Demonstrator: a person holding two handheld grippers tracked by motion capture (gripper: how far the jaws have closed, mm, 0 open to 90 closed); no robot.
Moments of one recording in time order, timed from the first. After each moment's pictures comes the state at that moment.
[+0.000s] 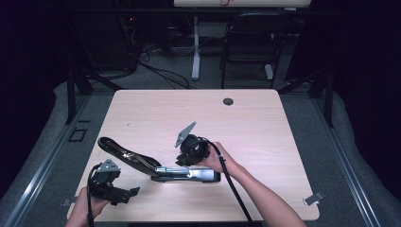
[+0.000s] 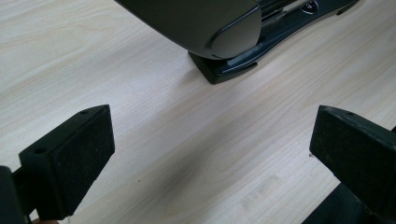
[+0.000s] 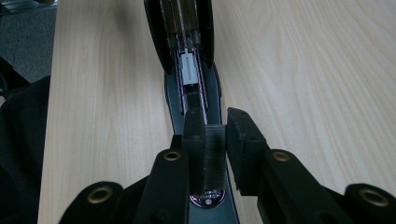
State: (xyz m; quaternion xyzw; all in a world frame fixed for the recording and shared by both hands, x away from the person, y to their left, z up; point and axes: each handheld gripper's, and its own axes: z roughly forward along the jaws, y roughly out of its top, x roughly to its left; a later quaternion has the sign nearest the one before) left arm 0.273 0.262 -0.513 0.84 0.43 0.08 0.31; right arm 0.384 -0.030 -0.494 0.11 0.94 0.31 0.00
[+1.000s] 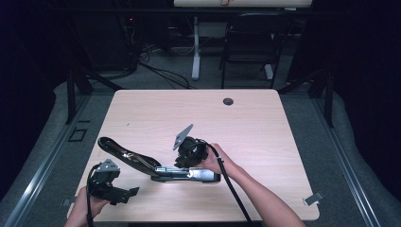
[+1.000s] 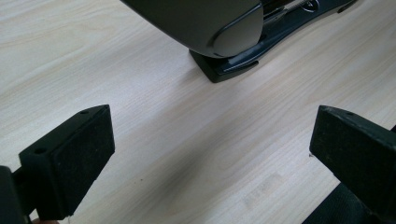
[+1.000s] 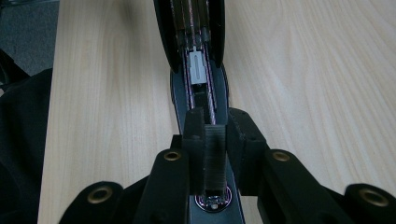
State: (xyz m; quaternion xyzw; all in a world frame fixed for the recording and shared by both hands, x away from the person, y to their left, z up) left arm 0.274 0.264 -0.513 0.84 0.43 0.08 0.31; right arm 0.380 -0.024 -0.497 0.10 0.95 0.31 0.00
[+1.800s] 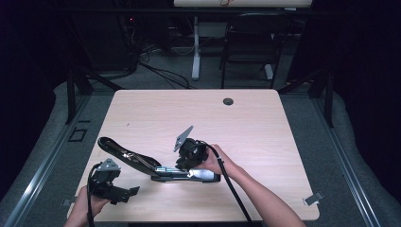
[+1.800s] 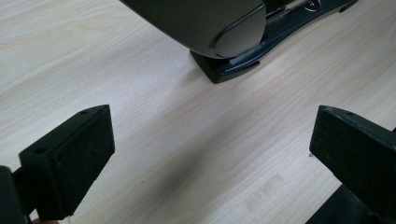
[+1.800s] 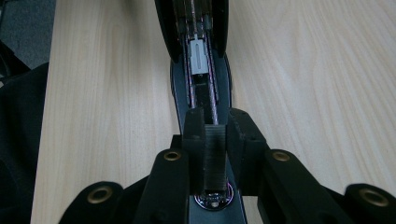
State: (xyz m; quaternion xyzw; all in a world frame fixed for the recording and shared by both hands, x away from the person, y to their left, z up) left arm 0.276 0.264 -0.514 0.85 0.43 0.08 0.31; right arm 0.383 -0.025 -0.507 0.09 0.95 0.30 0.00
